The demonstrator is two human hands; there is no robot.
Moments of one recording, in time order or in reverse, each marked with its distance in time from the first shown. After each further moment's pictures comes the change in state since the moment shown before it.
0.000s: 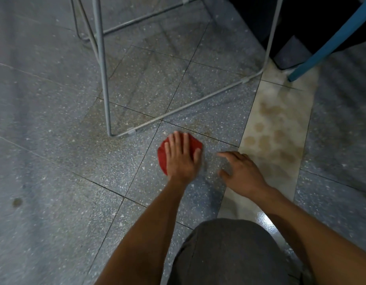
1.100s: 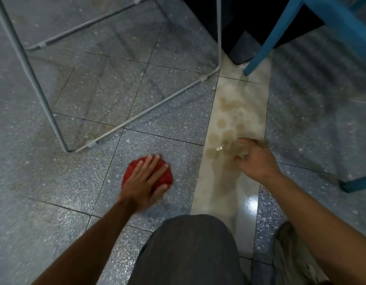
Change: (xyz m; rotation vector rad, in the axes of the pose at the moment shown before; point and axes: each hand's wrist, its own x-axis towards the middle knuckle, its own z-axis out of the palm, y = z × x) left_hand -0.035 -0.060 -0.006 0.144 -0.134 0.608; right_hand -0.017 0.112 -0.054 0.181 0.182 0.379
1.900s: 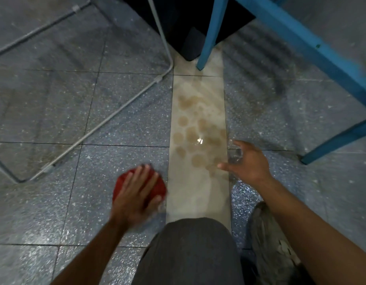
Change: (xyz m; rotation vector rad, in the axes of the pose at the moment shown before) left_hand 0.029 0.053 0.019 0.017 0.039 0.124; right_hand -0.038 0.071 -0.015 0.119 0.108 0.192
